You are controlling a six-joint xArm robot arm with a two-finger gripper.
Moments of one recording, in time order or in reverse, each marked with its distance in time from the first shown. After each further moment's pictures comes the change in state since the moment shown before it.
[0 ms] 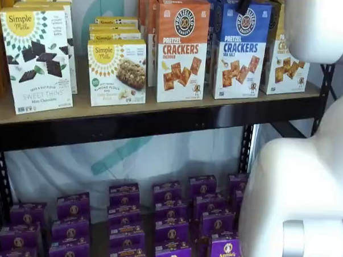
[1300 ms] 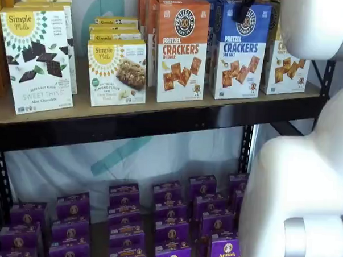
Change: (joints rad) arm 0.051 0.057 -0.013 -0.093 -0.042 -0.001
